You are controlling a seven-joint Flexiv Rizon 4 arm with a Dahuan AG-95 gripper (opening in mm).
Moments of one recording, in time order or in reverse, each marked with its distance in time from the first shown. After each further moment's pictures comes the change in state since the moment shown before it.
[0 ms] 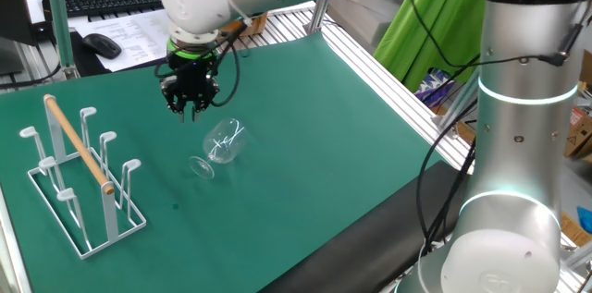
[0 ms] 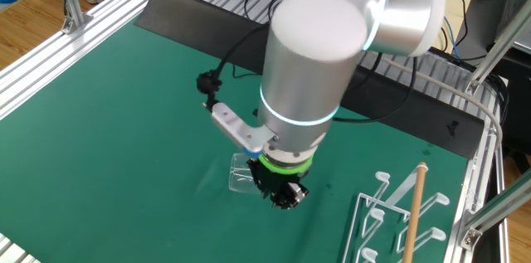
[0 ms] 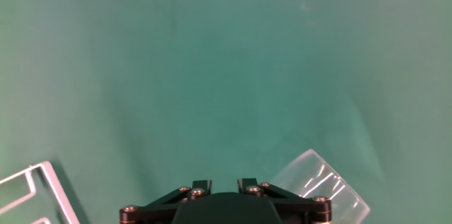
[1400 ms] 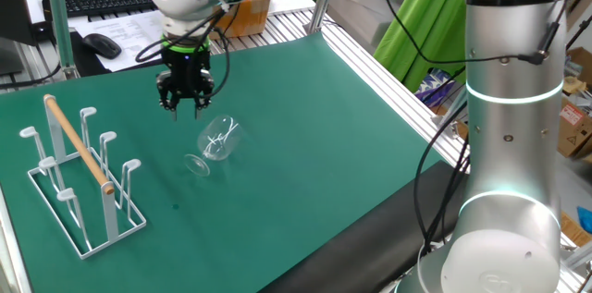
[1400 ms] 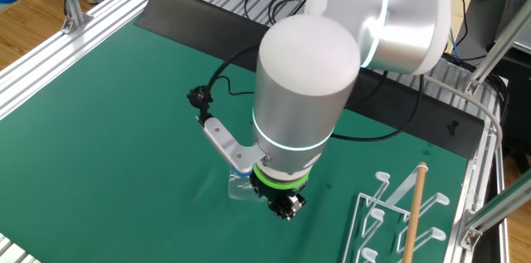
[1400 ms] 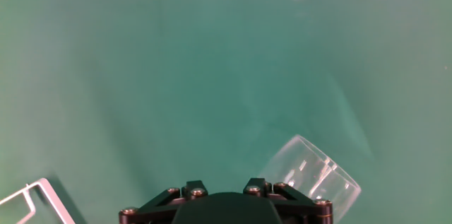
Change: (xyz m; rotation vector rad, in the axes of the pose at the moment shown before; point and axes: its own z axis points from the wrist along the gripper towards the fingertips) arm -0.003 0.002 0.001 0.044 0.059 0.076
